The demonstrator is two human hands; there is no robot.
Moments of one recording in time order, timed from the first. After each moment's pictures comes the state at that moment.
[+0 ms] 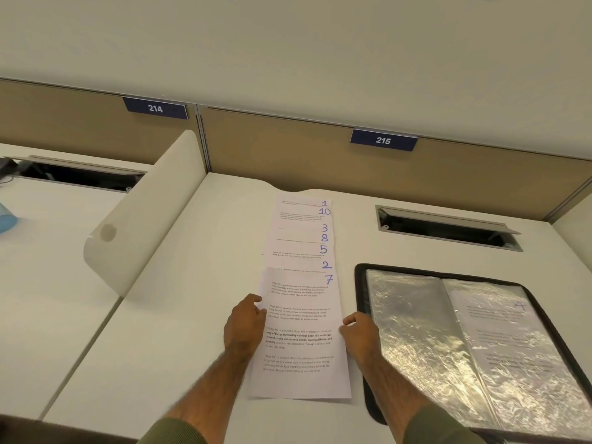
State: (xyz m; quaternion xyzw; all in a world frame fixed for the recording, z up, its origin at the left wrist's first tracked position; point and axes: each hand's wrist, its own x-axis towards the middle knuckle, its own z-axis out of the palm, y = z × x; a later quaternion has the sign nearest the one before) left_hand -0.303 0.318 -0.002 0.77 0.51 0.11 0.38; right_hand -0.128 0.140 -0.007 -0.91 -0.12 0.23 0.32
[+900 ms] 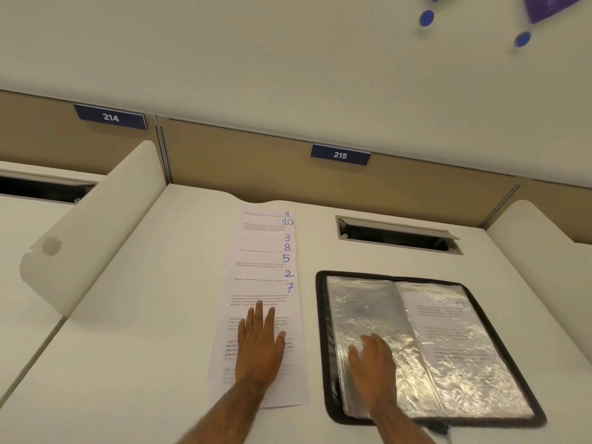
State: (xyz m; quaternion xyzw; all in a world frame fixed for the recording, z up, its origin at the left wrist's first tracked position) left_hand -0.255 0.227 -0.021 0.90 0.35 0.11 0.23; right_hand -0.113 0.027 -0.014 -0.97 -0.20 0.03 0.17
